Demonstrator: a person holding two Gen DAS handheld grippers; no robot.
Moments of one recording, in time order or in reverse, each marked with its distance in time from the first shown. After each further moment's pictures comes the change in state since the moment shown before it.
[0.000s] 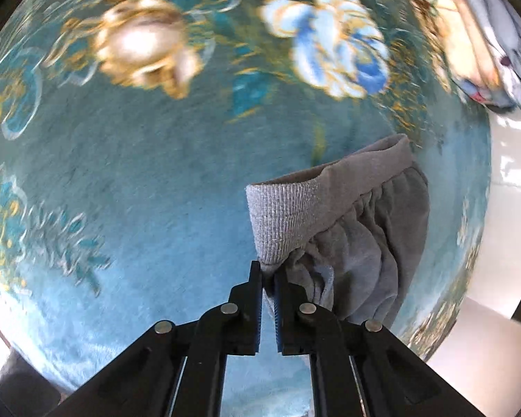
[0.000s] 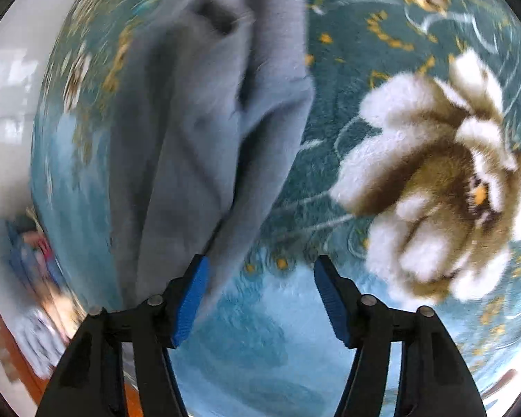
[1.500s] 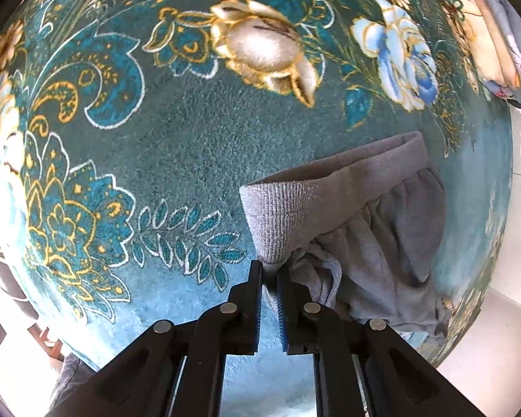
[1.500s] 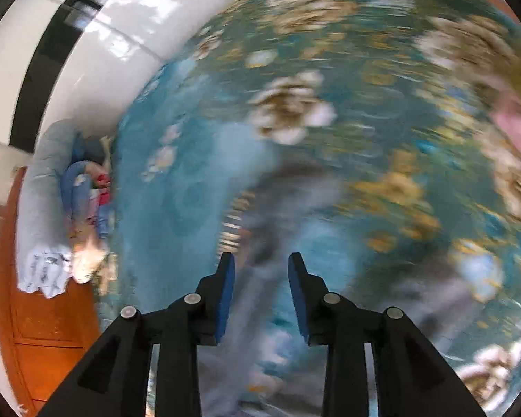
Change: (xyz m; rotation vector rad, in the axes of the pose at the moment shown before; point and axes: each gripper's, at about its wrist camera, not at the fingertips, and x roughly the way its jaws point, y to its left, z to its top) left arm -0.048 0.092 -0.004 0.035 0.029 0.125; right arm -0.066 0.220 0.029 -0.580 -0.142 0.072
